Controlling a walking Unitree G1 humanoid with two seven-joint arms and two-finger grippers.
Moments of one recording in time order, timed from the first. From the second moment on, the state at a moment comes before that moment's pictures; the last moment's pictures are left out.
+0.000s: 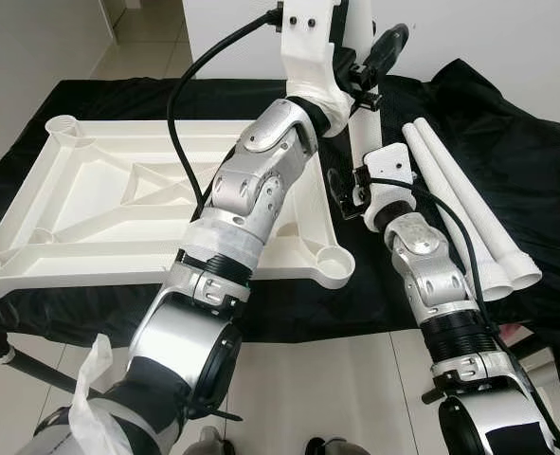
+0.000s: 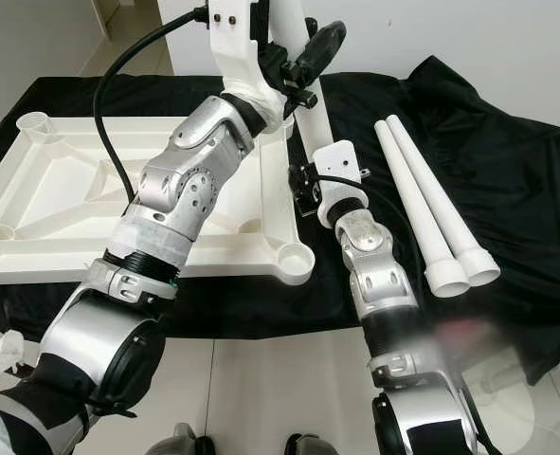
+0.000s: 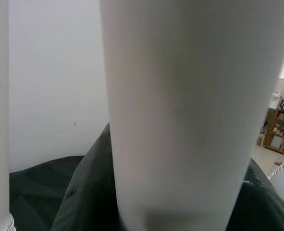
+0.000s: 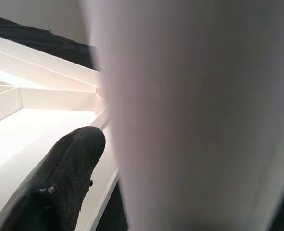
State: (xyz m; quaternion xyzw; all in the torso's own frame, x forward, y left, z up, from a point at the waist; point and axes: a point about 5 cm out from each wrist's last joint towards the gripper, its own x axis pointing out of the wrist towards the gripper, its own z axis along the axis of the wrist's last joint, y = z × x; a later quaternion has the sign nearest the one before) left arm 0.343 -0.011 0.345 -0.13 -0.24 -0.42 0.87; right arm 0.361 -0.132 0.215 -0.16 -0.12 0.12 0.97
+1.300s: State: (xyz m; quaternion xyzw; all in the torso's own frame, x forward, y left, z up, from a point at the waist) left arm 0.322 -0.020 0.341 -0.16 -0.23 -0.45 0.85; right arm 0.349 -0.141 0.191 0.01 -0.08 0.03 1.00
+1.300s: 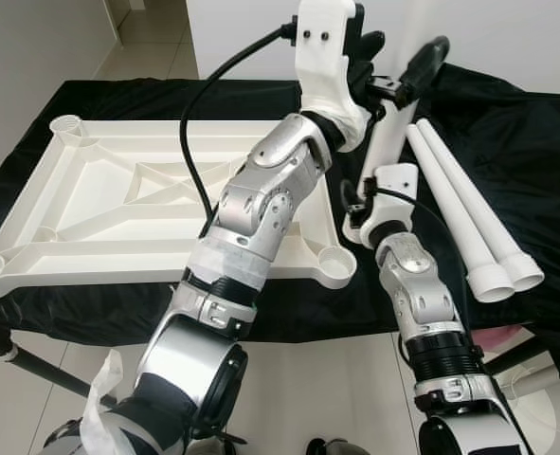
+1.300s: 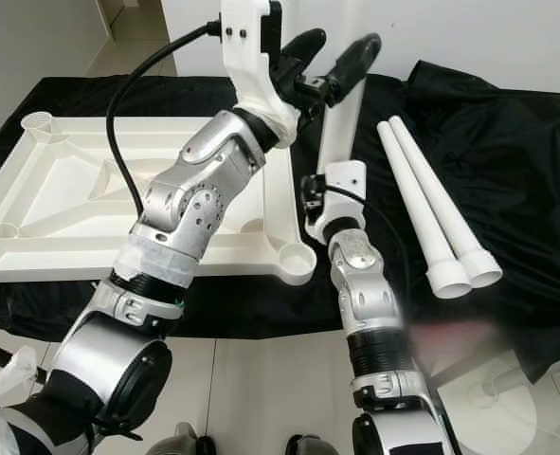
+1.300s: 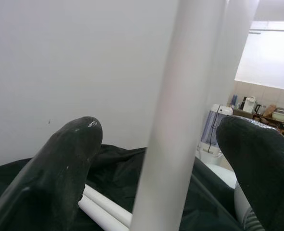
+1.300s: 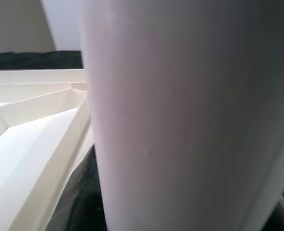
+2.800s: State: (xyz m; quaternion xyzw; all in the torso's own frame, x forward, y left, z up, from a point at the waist) left arm 0.354 0.092 0.245 -0.05 -0.16 -0.22 0.96; right arm 0.305 -0.159 0.185 0.01 -0.13 0.01 0.99
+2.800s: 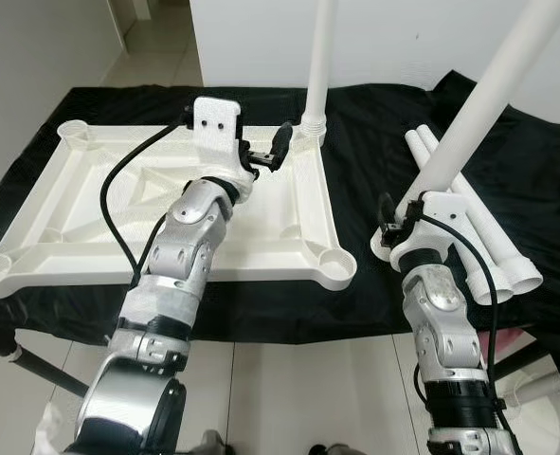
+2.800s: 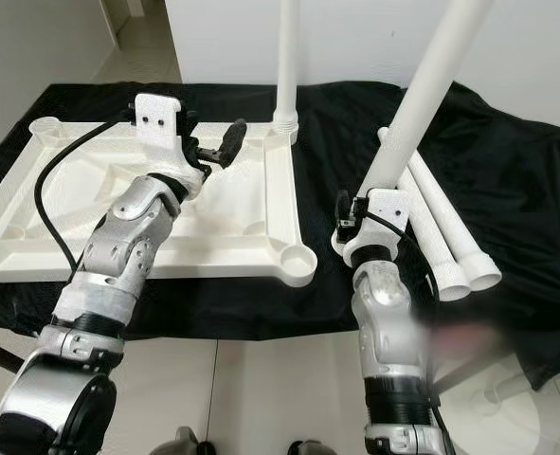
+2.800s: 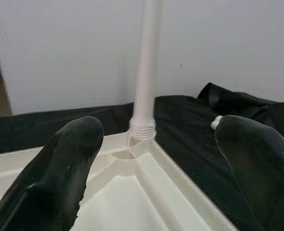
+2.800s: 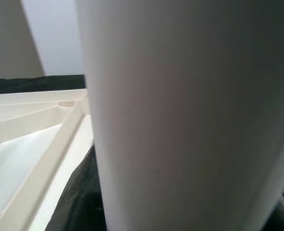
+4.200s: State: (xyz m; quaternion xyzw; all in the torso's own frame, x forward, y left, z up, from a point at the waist) left arm 0.288 0.099 0.139 0.20 -0.03 -0.46 0.87; right arm 0.286 -0.169 0.174 -0.03 -0.14 0.00 0.99
